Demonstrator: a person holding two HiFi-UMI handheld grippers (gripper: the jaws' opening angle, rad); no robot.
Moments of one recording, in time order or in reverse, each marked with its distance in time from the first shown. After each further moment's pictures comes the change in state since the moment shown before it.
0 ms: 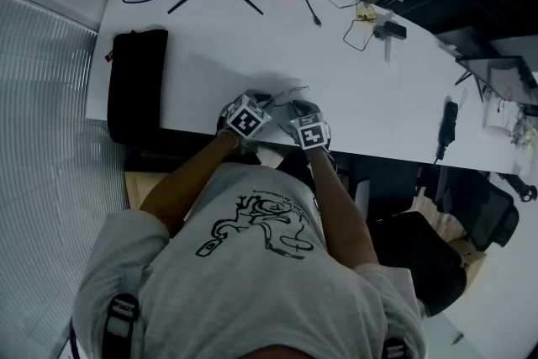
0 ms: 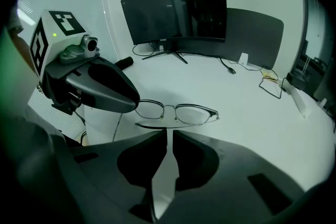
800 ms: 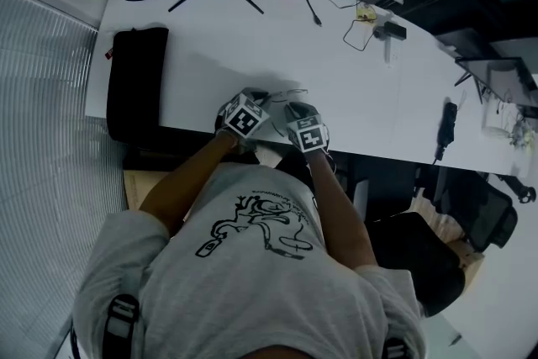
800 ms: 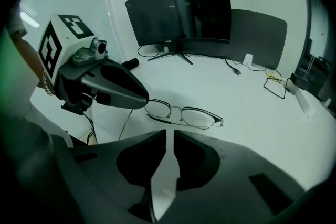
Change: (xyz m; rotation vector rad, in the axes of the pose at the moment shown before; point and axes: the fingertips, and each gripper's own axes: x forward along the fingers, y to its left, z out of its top) left arm -0.005 0.008 -0.001 -0.011 -0.014 0.045; right arm -0.007 0.016 0.000 -0.005 -0.003 0.048
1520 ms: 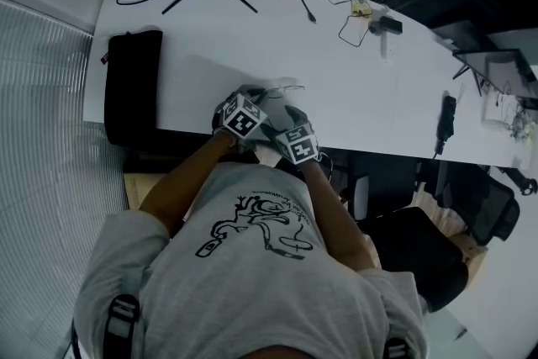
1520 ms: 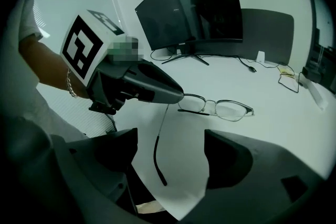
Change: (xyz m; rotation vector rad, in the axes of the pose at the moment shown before) left arm 0.003 0.006 0.008 0.078 -0.017 0.055; right arm -0.007 0.052 -0.006 -0.002 -0.043 0.121
